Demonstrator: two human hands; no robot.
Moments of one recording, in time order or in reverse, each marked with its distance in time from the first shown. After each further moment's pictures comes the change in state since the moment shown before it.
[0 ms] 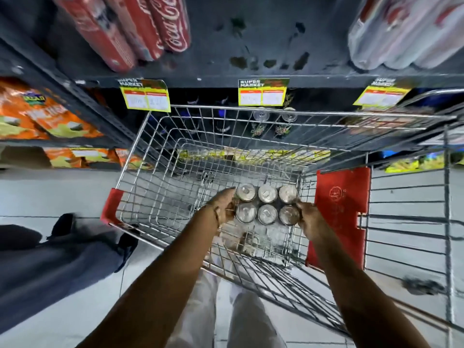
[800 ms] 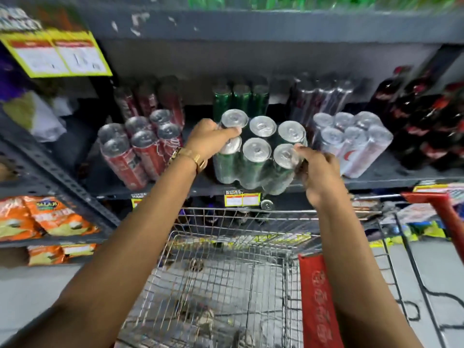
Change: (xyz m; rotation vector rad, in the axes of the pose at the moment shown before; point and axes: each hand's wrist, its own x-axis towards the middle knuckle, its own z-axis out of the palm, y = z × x) left_hand -0.162 0.288 0.011 0.339 0.304 1.143; right_hand -0.121 -0.329 -0.071 0.696 0.203 -0.525
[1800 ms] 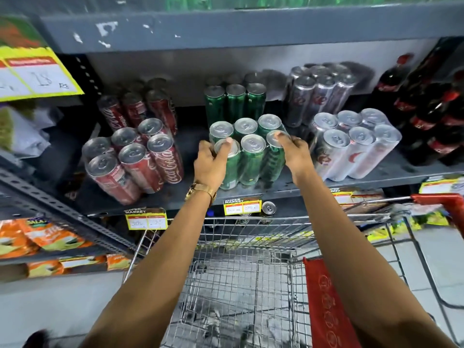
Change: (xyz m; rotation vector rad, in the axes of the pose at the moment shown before) left_hand 0.023 -0.066 0.043 -0.023 0.187 0.016; right_hand 0.102 0.036 0.034 -0.338 -0.075 -0.022
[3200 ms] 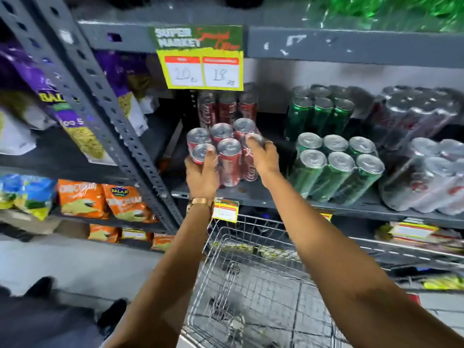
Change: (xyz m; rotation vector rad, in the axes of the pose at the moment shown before) left_hand -0.005 -0.058 -0.176 -0.415 0.362 -0.243; right_hand -0.084 -0.019 0.222 -0.054 -0.236 -0.056
